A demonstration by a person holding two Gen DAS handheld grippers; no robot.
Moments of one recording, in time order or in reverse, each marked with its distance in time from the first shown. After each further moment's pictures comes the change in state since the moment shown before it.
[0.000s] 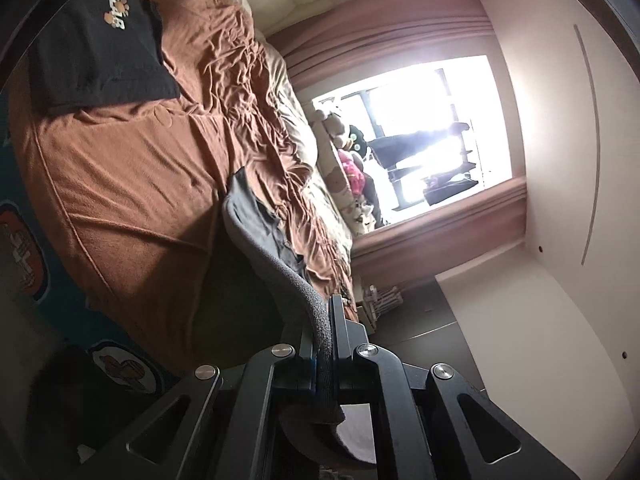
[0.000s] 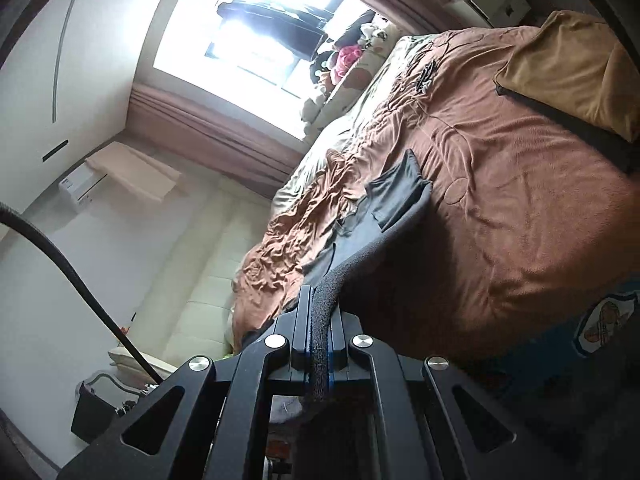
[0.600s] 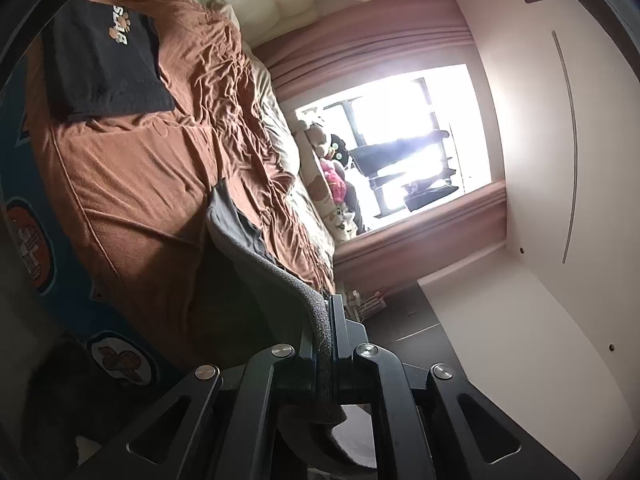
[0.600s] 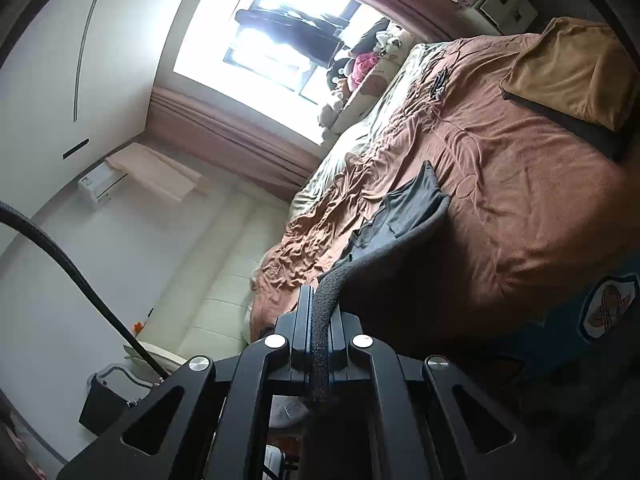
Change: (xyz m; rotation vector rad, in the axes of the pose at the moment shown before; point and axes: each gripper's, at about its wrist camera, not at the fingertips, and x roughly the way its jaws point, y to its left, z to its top) left arm -0.046 -0.001 -0.012 0.015 -0.035 -0.063; right arm -0.029 0.003 -0.025 -0.014 -0.022 0.043
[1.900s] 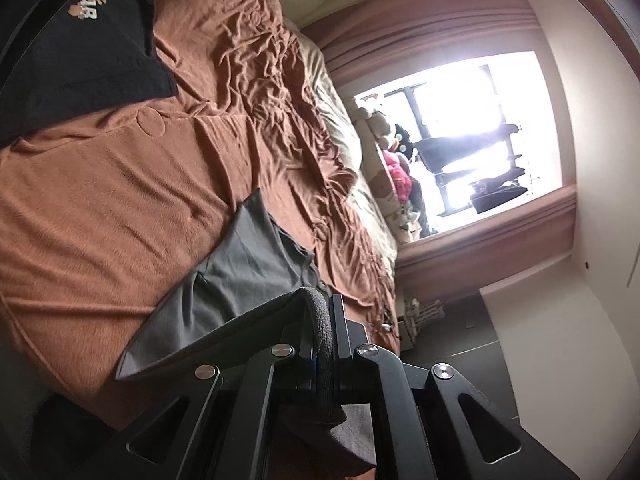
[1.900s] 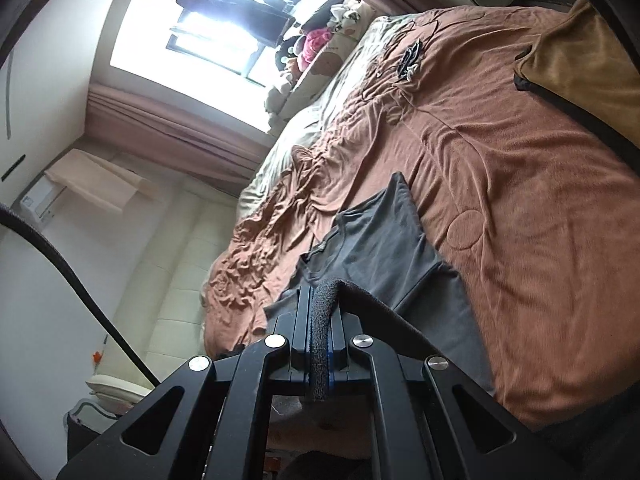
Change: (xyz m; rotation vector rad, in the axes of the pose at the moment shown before) left arm 0.202 0.045 0.096 -0.042 0.055 0.239; right arm 0.202 -0.041 0.142 0.055 0.115 -0.163
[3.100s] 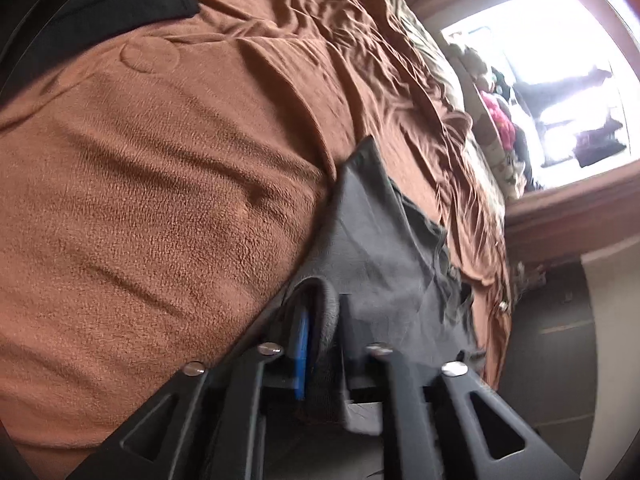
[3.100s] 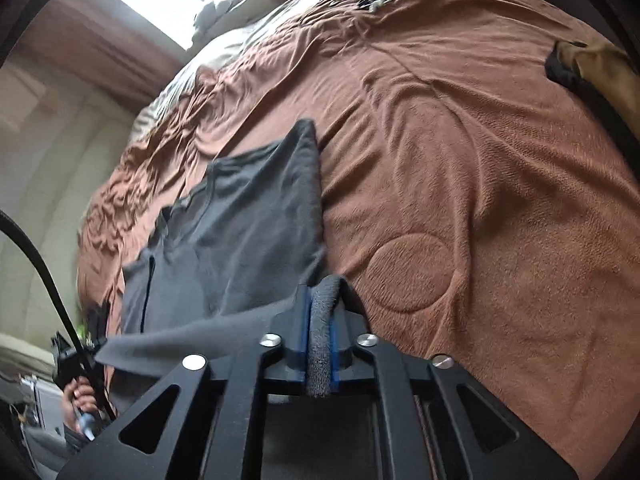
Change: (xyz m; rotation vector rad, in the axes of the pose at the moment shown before) left arm 0.159 0.066 0.028 0.054 0.208 0.368; right arm 0.150 -0.008 0.042 -0.198 0.234 -0.389
